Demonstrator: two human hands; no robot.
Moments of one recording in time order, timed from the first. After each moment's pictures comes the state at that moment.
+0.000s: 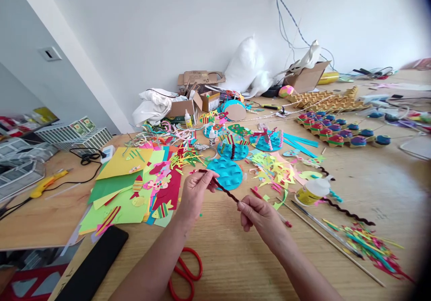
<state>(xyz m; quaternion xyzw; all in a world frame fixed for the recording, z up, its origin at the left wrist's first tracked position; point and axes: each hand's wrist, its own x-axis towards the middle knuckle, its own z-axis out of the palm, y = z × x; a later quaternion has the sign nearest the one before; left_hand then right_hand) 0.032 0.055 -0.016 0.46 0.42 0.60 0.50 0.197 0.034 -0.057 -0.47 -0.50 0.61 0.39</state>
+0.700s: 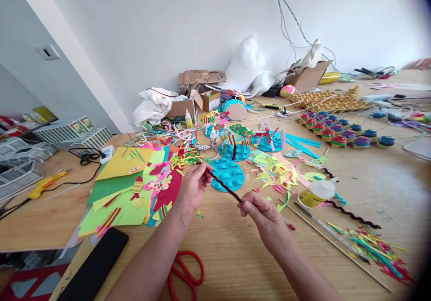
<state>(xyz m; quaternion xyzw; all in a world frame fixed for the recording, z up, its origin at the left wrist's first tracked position) 0.018 0.086 -0.026 0.33 0.37 0.61 0.62 0.194 0.035 -0.051 -0.41 -0.59 0.50 0.49</state>
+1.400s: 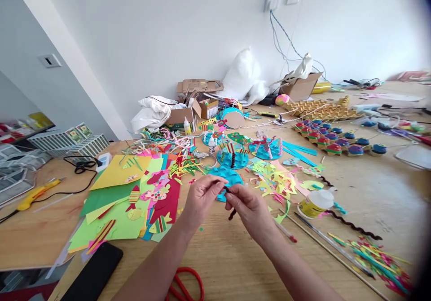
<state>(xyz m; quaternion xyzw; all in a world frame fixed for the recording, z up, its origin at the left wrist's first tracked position) 0.031 0.068 -0.006 0.60 0.41 0.54 0.42 0.166 0.062 -0.026 -0.43 -0.62 0.47 0.46</state>
